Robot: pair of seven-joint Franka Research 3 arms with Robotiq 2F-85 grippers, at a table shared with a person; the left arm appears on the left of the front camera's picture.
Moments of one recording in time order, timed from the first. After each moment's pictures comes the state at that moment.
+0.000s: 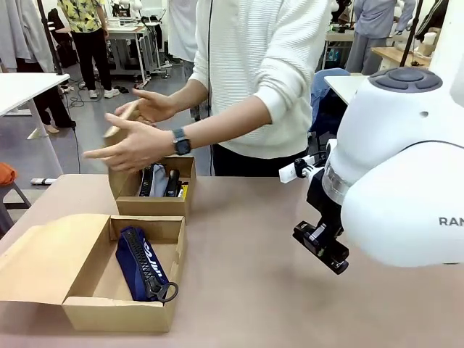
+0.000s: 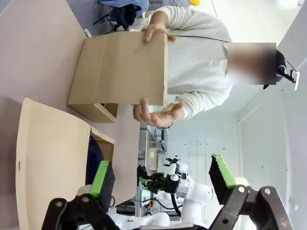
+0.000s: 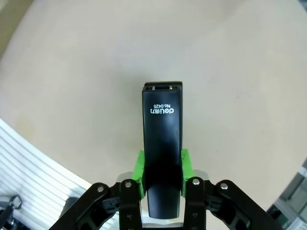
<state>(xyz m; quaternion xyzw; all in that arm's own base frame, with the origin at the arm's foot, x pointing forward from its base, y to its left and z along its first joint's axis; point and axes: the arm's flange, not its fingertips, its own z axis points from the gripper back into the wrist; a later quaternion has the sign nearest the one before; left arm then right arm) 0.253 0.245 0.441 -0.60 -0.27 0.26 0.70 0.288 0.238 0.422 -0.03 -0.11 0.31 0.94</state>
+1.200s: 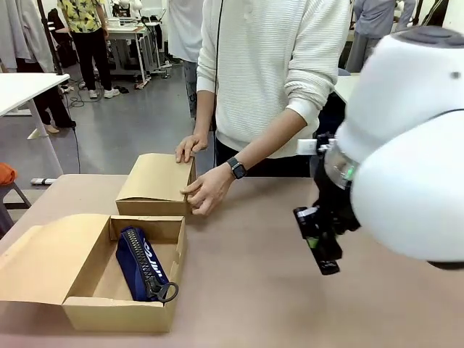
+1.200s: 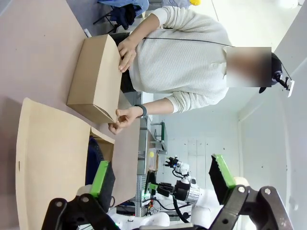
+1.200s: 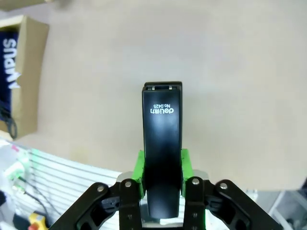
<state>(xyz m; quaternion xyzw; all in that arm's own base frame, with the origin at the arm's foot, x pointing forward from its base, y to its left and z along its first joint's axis) 0.253 0.245 0.441 -0.60 -0.27 0.26 0.70 0.251 0.248 0.470 0.01 -0.12 0.08 0.99</state>
